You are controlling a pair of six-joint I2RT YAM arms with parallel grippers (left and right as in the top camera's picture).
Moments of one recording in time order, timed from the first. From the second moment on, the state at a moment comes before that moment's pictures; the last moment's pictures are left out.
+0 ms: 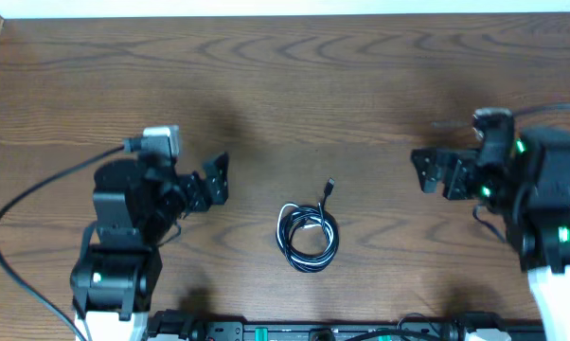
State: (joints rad) left arm -0.06 0.81 0.88 -0.64 0.25 -0.25; right arm 0.03 1.00 1.03 -0.79 -0.35 0.19
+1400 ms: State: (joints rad) left arm -0.06 1.09 1.21 -1.09 0.39 -0.25; right arm 0.72 1.77 1.15 -0.94 -0.04 0.63
